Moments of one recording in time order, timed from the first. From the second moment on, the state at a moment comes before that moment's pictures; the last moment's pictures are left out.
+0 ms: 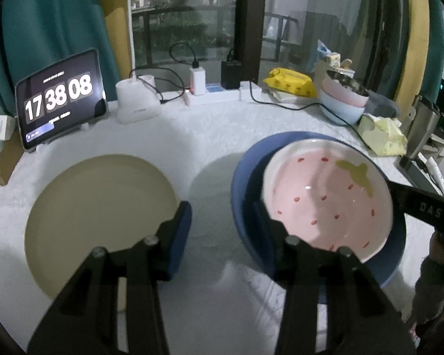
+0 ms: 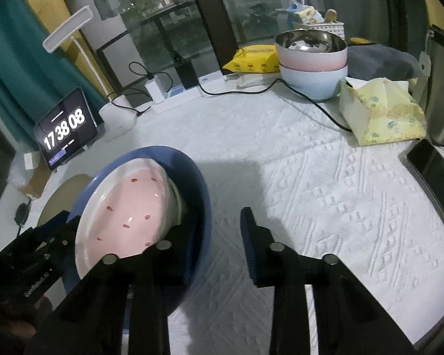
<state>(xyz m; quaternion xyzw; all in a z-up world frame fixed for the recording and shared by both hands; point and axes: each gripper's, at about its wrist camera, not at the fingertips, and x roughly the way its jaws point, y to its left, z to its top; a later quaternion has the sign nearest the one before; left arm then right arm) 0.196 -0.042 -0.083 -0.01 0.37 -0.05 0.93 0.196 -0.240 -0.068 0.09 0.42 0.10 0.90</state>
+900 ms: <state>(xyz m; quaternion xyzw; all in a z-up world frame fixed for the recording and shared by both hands) 0.191 -0.054 -0.077 0.01 0.36 -0.06 0.93 0.188 -0.232 -0.063 0.09 0.41 0.09 0.90</state>
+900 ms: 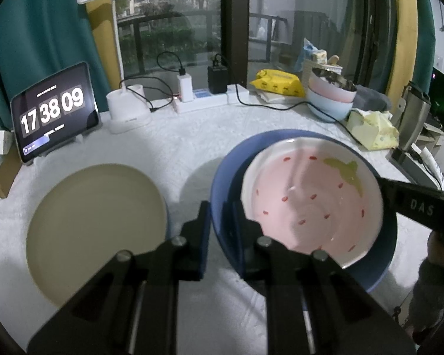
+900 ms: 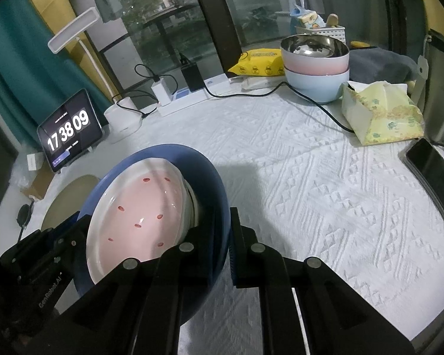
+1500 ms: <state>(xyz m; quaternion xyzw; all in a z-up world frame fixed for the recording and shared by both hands) 0.181 -0.053 -0.052 0.01 0.33 -0.07 0.94 0.179 -0.231 -0.034 0.09 0.39 0.08 0.91</state>
